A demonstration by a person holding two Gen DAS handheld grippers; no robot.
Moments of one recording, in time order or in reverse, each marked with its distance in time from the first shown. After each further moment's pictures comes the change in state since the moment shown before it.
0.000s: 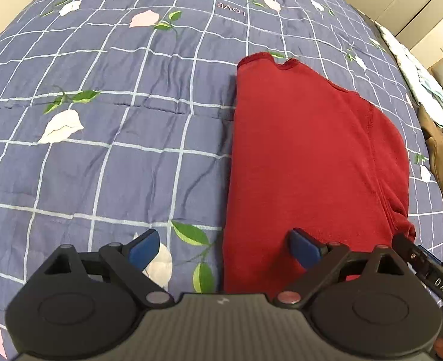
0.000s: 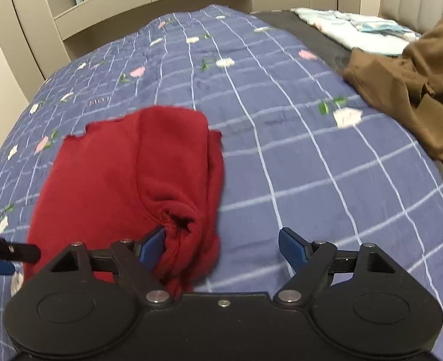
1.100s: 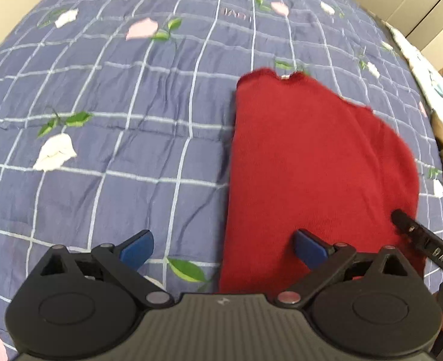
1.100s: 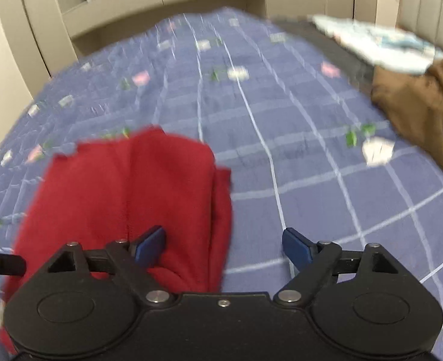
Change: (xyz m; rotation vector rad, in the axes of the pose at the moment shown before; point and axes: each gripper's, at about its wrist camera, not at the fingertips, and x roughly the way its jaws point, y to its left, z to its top) left arm 0.016 -0.011 0.029 -0.007 0.001 0.044; right arm 0.054 0.002 0.042 -0.029 -0.013 0.028
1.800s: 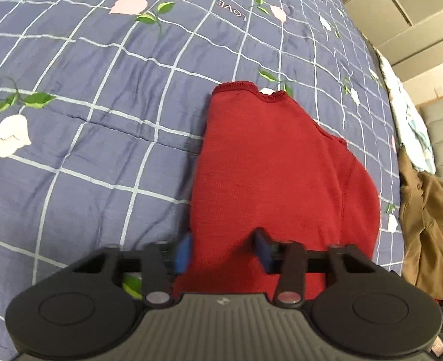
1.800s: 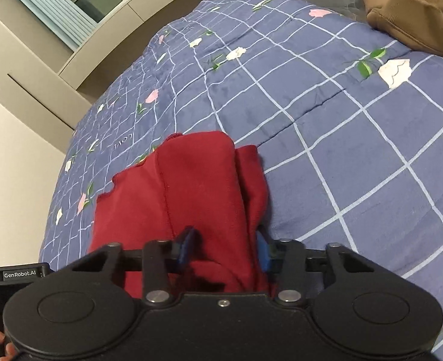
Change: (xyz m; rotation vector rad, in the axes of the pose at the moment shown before) left arm 0.015 0.007 0.025 -0.147 0.055 -0.212; right arm -0.006 -0.016 -0.006 0.334 0.040 0.239
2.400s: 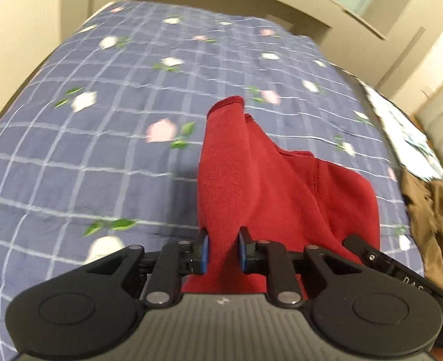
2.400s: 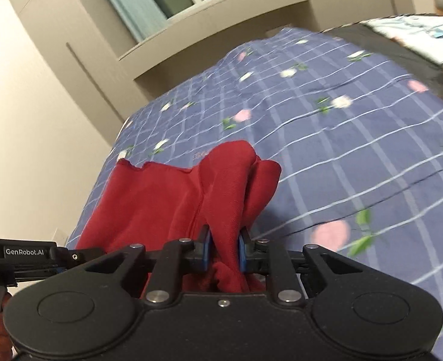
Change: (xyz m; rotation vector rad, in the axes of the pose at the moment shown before) left arm -0.104 0.019 0.021 0.169 -0.265 0.109; right arm -0.008 0.131 -0.002 -0.240 -0.073 0.103
